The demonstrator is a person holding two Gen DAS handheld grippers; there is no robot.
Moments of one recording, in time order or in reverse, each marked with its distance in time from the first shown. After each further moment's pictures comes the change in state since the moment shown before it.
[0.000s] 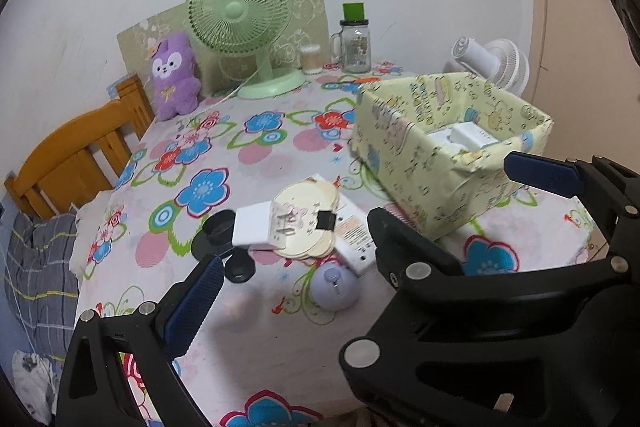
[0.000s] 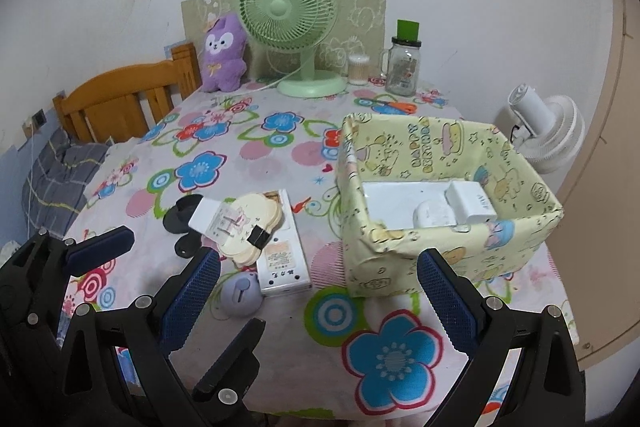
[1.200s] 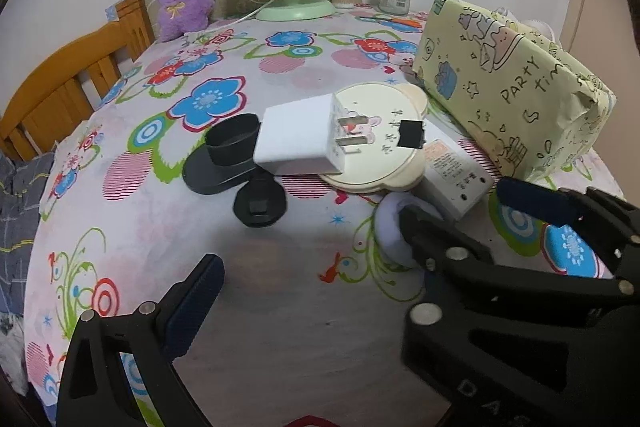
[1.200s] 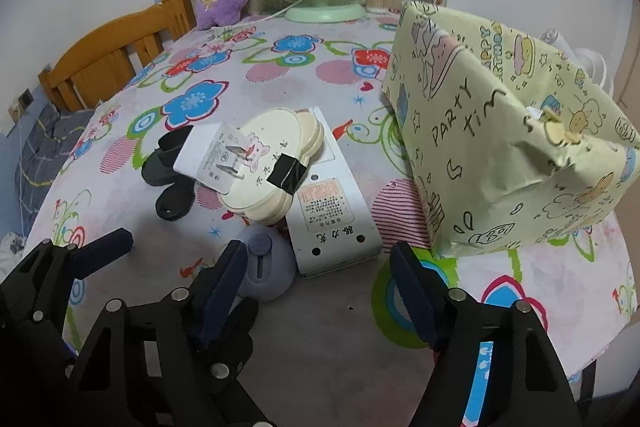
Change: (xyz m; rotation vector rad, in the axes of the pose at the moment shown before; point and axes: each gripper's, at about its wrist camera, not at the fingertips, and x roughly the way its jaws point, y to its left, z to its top) left arm 0.073 0.046 -0.040 -0.110 0.159 -0.046; right arm 0.083 0.031 -0.028 0.041 0.185 0.025
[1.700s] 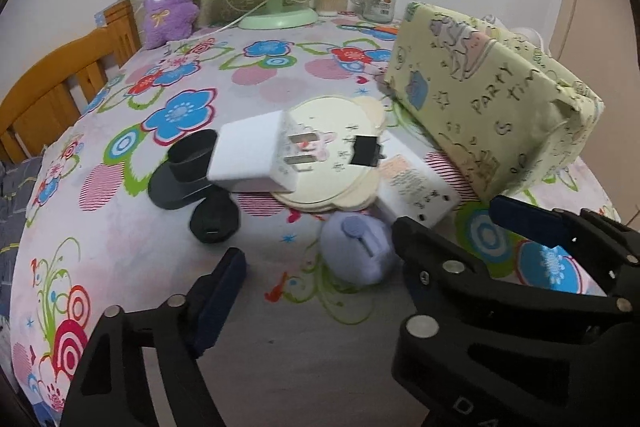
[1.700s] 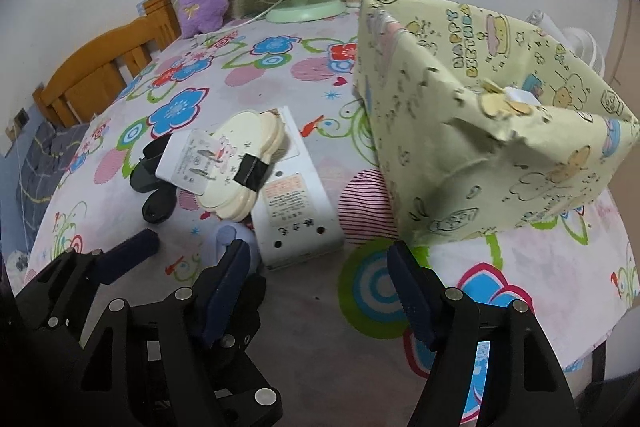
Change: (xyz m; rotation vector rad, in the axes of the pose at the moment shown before) left arm 0.000 -0.023 0.006 -0.001 -0.027 -0.043; right arm -0.007 -0.026 -0.003 0.078 0.005 -0.002
